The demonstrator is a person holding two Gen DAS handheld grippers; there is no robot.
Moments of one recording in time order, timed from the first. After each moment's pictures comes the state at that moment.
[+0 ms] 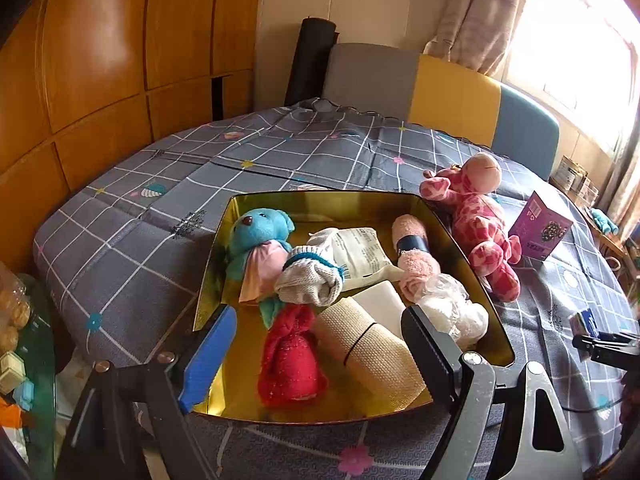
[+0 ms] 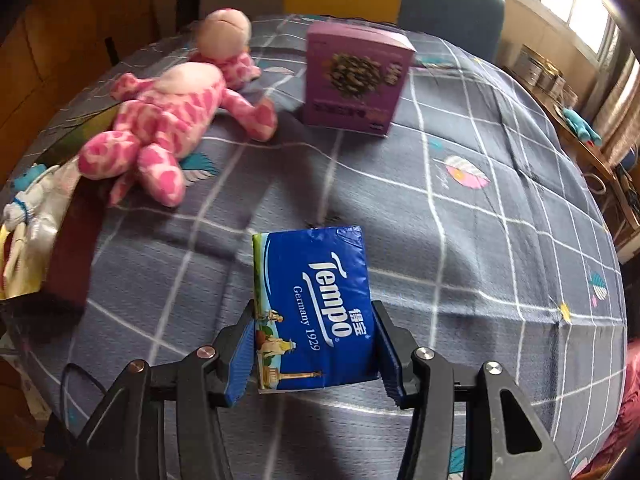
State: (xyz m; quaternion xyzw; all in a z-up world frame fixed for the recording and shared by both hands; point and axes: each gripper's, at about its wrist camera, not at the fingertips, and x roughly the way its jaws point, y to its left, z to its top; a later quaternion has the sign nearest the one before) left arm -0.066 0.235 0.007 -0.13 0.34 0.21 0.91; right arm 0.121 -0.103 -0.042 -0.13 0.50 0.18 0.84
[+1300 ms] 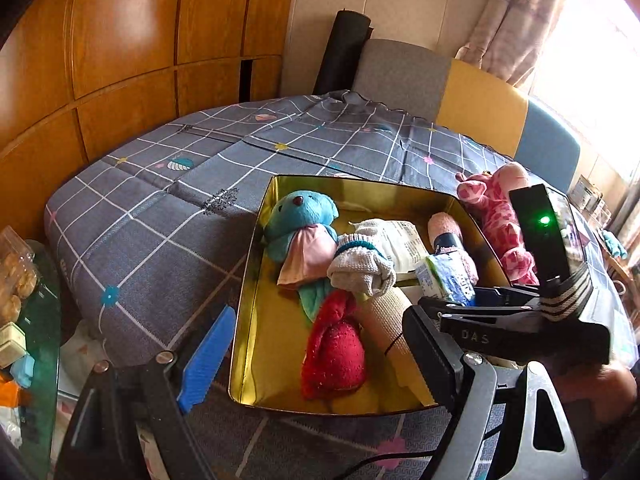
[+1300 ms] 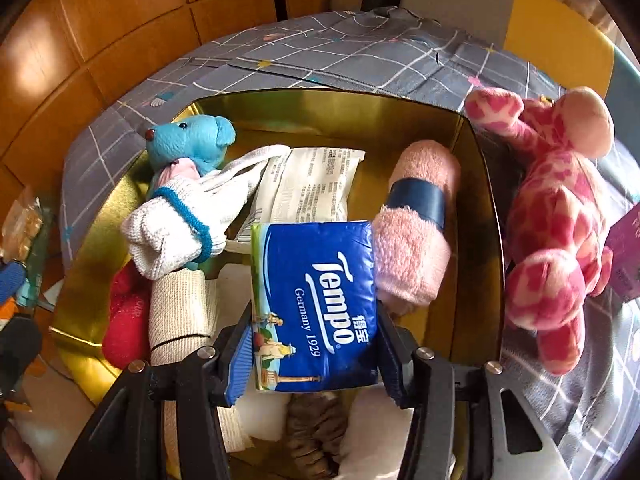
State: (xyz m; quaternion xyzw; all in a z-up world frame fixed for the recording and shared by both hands) left arm -0.088 0.270 -0.008 -0.17 0.34 0.24 0.89; right arm 0.082 0.182 -0.065 -0.20 0.49 0.38 0.76
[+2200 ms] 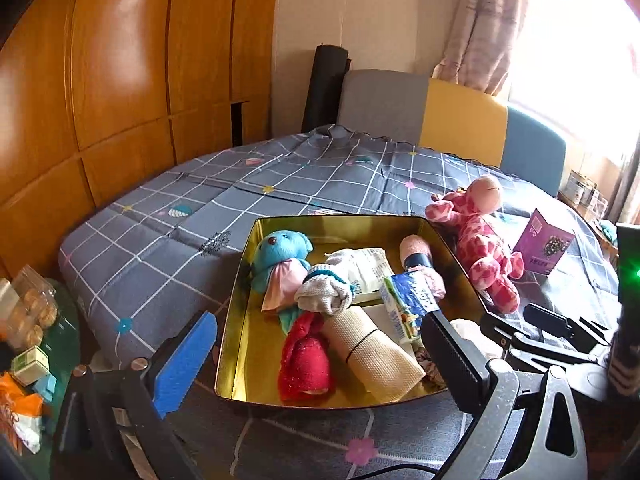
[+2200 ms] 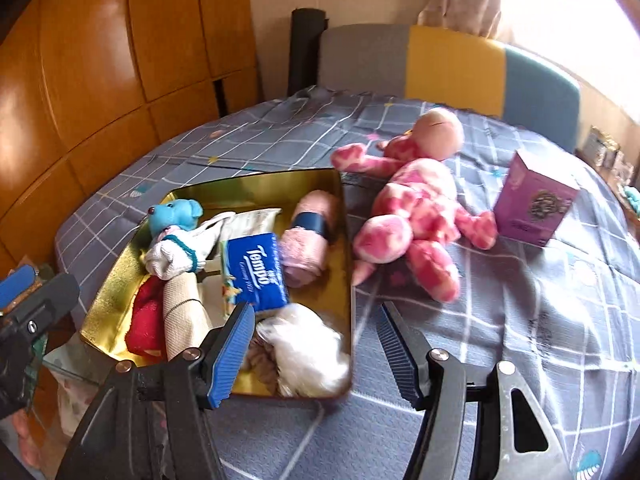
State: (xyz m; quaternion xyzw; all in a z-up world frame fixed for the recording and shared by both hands) left arm -0.097 0.222 0.026 -0.12 0.30 0.25 0.91; right arm 0.028 0.074 -0.006 -0.10 0.37 0.30 0.87
